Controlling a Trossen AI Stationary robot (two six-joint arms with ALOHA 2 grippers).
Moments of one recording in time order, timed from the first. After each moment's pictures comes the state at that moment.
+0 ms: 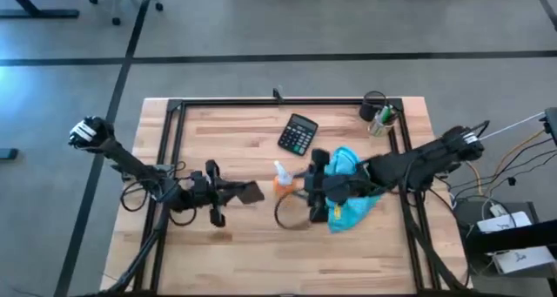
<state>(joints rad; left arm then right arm) -0.57 1.13 0.37 0.96 -0.83 0.00 0.31 1.50 1.44 -0.62 0.40 0.06</state>
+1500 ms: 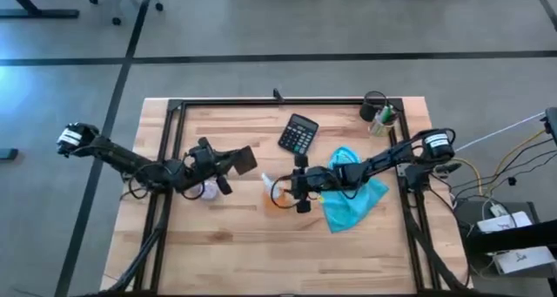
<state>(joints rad) -0.30 0.94 0.28 0.79 -0.79 -0.02 0.13 1.78 0.83 0.50 0.17 -0.20</state>
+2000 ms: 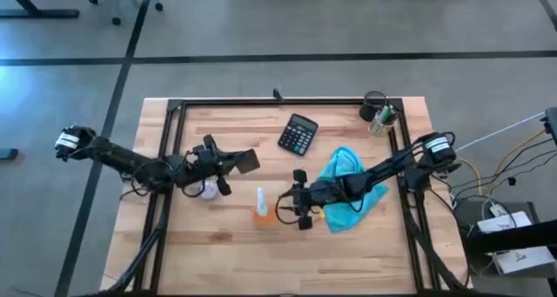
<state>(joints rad) -0.17 0.93 0.32 0.68 -0.52 0.01 0.22 1.72 0.83 0.50 0.16 -0.04</state>
